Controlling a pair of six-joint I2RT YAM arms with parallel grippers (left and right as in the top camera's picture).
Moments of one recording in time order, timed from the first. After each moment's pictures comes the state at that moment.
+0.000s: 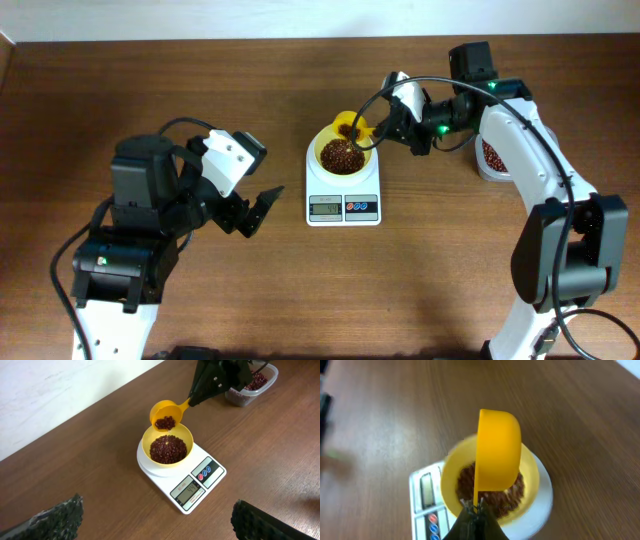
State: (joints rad) left arm -0.11 1.03 1.18 -0.81 0.47 0.45; right arm 0.13 1.96 1.61 -0.83 -0.94 -0.90
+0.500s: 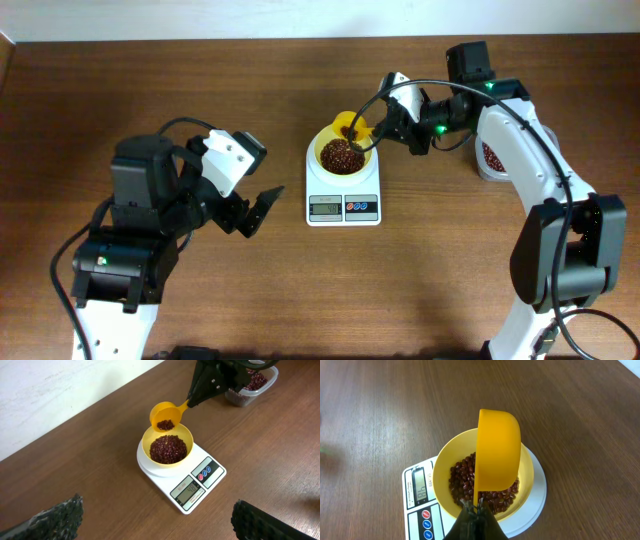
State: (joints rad) left arm -0.11 1.03 1.18 -0.81 0.47 0.45; right arm 0.13 1.96 1.61 -0.82 -0.87 -0.90
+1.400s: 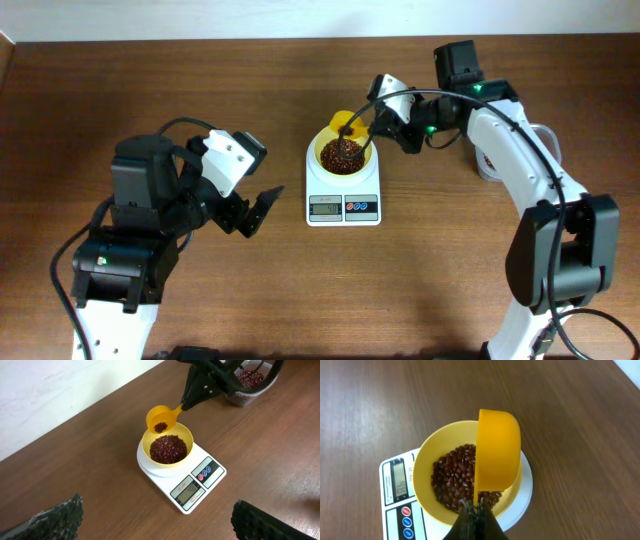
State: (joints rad) left arm -0.11 1.03 1.18 -0.81 0.47 0.45; right arm 0.18 1.96 1.61 -0.77 -0.74 -0.90
